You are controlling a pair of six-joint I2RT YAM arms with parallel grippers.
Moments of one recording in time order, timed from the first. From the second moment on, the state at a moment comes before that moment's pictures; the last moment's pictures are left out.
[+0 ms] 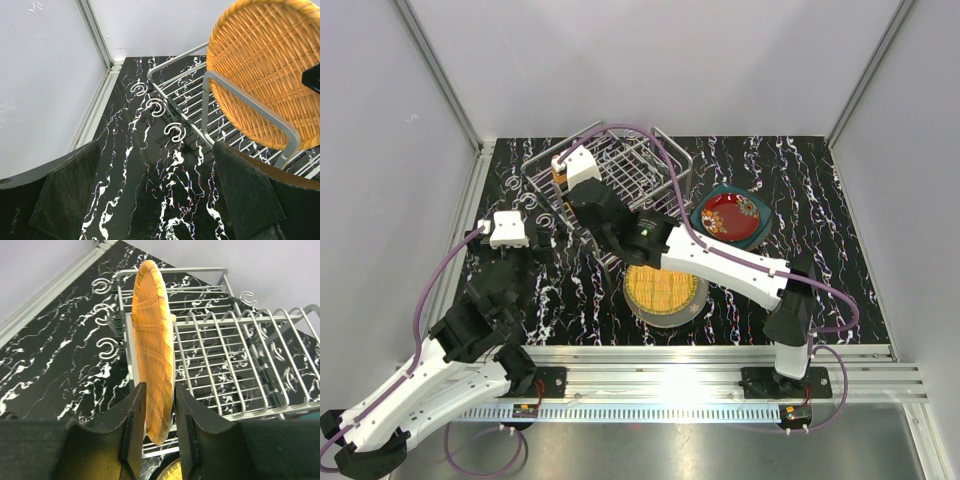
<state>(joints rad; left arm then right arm) -0.82 0.52 0.73 -0.29 -0.96 0.06 1.15 1.88 1.91 -0.35 0.66 0.08</state>
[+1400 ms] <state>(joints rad) -0.82 0.51 0.73 -0.29 -0.96 0.06 1.15 1.59 1.54 -0.14 0.47 0.10</state>
